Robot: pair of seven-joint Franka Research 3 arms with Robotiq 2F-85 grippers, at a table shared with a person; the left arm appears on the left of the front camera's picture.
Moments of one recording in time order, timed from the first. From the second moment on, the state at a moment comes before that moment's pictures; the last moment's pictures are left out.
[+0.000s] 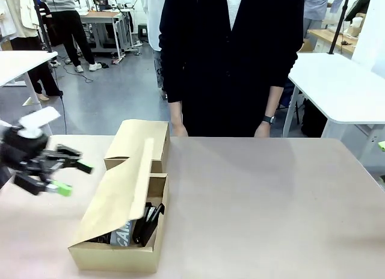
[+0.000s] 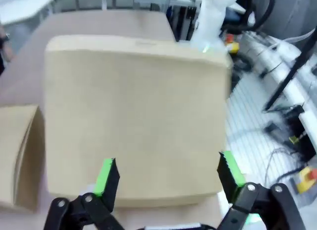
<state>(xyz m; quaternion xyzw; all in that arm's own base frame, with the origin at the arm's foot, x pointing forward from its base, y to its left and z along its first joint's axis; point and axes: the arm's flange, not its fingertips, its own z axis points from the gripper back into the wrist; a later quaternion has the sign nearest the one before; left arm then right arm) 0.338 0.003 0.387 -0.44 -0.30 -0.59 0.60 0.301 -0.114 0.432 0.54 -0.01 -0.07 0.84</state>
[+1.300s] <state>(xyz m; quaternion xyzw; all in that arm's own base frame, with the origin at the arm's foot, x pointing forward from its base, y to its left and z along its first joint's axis) 0.322 0.102 0.384 -0.67 -0.14 -0.19 0.71 0.301 -0.114 0.432 0.54 -0.01 -0.07 0.84</state>
